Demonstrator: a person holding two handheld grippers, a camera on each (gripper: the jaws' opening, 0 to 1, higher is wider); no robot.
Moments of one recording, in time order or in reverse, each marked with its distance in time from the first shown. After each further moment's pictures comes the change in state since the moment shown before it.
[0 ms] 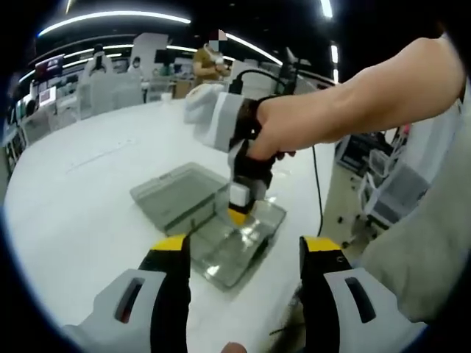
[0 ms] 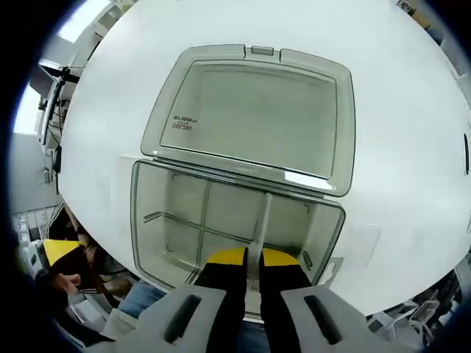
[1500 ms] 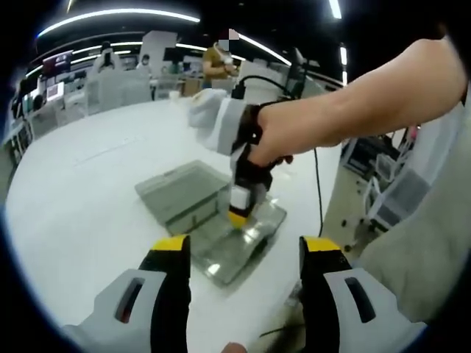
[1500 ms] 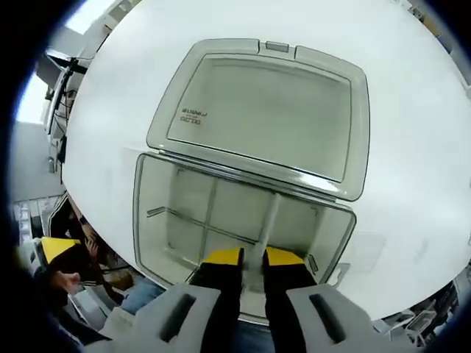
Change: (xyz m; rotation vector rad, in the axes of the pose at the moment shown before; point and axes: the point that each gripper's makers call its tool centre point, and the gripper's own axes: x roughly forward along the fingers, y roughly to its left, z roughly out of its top) left arm -0.005 -0.002 -0.001 -0.031 0.001 0.041; right arm -0.002 0.007 0.000 -0.046 -0.007 0.059
